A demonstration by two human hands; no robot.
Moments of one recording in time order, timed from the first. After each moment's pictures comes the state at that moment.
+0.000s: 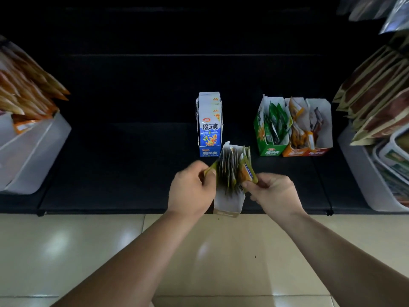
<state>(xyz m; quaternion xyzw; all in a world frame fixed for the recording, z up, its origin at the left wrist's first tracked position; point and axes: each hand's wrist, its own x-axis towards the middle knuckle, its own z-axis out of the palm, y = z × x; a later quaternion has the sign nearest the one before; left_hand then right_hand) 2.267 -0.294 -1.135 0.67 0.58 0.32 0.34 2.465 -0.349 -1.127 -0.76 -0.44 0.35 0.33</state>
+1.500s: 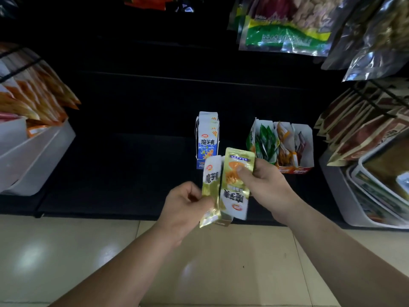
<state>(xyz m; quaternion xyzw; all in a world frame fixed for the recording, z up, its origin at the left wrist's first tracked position) 2.246 -0.331 -1.087 0.49 0.58 0.32 0.57 2.444 -0.339 -1.038 -0.68 -0.44 0.46 0.38</state>
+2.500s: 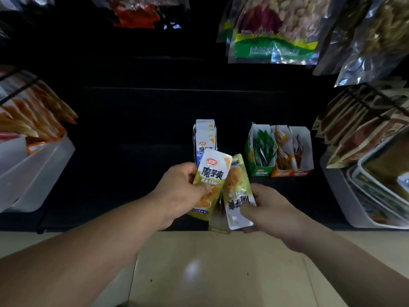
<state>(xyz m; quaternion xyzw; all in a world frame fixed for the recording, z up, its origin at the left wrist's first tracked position) 2.246 -0.290 -1.010 0.58 0.54 0.23 0.57 2.447 -0.371 -1.012 -0.67 -0.43 0.54 0.26</state>
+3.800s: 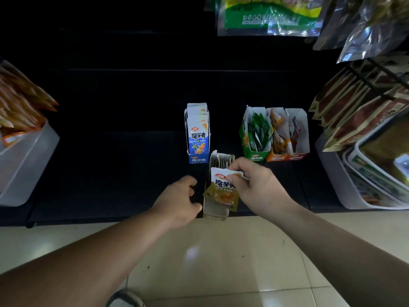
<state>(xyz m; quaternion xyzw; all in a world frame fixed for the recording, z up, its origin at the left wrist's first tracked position) 2.248 -0.291 -1.090 0.70 0.57 0.03 0.42 2.458 -0.343 -1.058 -0.70 -0.58 0.32 0.27</state>
